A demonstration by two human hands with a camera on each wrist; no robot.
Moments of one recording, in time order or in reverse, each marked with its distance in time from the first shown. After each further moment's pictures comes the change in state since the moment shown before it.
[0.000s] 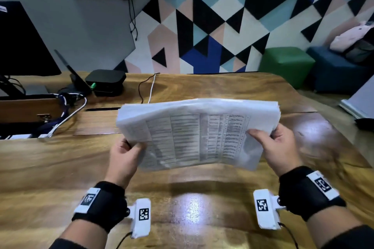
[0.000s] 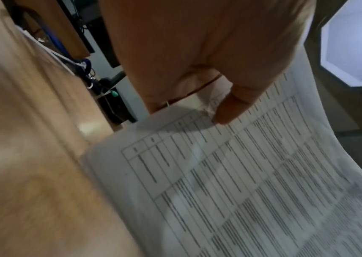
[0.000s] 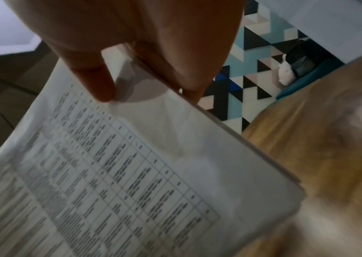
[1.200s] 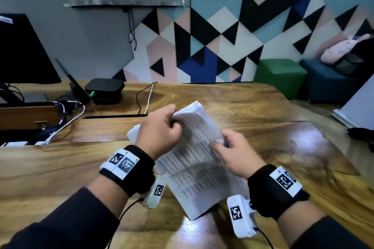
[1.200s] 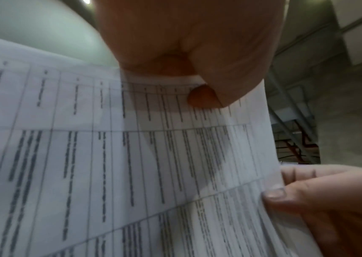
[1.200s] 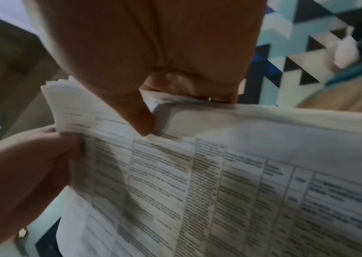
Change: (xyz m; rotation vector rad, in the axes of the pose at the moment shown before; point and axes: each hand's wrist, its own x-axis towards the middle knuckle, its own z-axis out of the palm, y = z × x) left_hand 0.010 0.084 0.084 0.775 -0.184 0.567; right_hand -0.016 -0.035 0.055 -0.322 -0.390 -0.018
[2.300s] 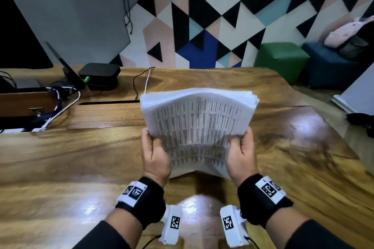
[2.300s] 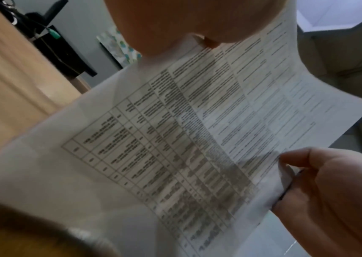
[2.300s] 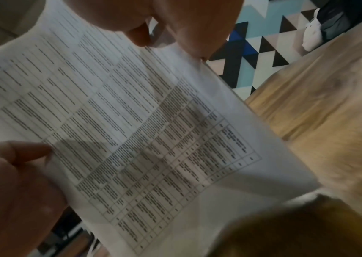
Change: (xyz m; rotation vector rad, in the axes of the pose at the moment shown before) left_hand -0.087 -0.026 0.062 -0.825 0.330 -0.572; right_hand -0.028 0.045 0.033 0.290 0.548 0.064
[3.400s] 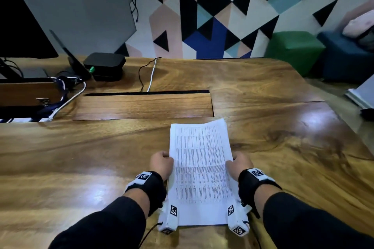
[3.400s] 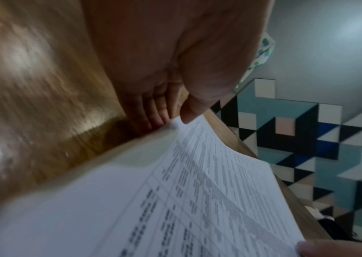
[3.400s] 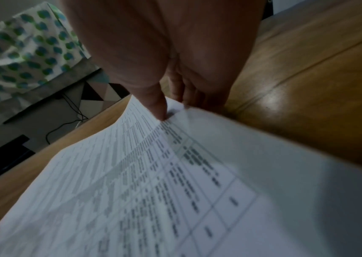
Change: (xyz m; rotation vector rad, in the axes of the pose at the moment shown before) left_hand 0.034 -0.096 -0.029 0.688 -0.179 -0.549; right_hand 0.027 0.094 -0.004 -0.789 -0.411 0.598
